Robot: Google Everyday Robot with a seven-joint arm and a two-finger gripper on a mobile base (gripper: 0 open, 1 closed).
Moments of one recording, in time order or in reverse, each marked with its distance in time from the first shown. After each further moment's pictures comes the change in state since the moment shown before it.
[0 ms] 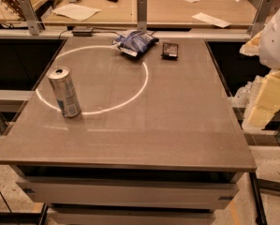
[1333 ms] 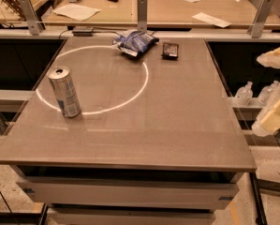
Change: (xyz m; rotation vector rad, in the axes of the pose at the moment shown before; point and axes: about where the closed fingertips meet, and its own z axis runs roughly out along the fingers) arm 0.034 -0.004 0.011 -0.007 -0.265 0.158
